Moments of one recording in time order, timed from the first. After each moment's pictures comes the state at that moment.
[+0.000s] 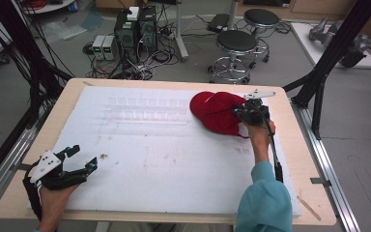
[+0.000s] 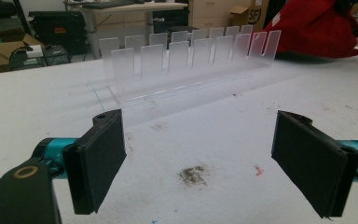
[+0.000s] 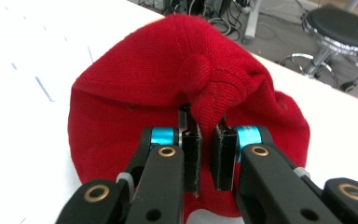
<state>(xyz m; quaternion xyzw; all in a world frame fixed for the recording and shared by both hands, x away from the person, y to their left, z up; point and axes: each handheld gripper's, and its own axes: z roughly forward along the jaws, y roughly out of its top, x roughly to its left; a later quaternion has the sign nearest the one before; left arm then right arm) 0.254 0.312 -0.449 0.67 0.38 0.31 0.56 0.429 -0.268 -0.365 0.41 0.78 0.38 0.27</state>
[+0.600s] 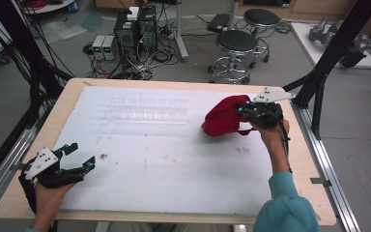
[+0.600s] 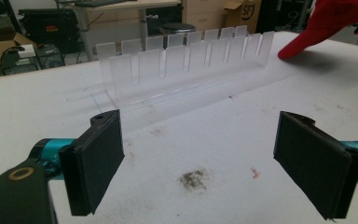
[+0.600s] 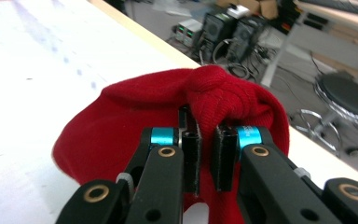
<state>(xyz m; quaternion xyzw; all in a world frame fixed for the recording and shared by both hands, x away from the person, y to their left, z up) 0.256 0.317 -0.434 0.68 0.37 0.30 0.56 0.379 -0.272 -0.311 0.29 0.80 0.44 0.28</state>
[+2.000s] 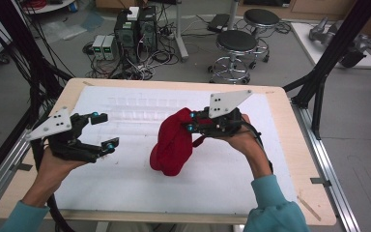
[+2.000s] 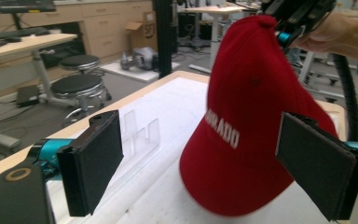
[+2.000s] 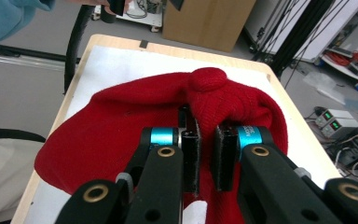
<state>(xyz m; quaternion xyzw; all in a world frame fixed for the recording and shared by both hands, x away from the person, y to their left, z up) 0.283 0.231 -0.298 0.74 0.20 0.18 0.62 0.336 -0.153 -0.263 -0.01 0.85 0.51 0.13</state>
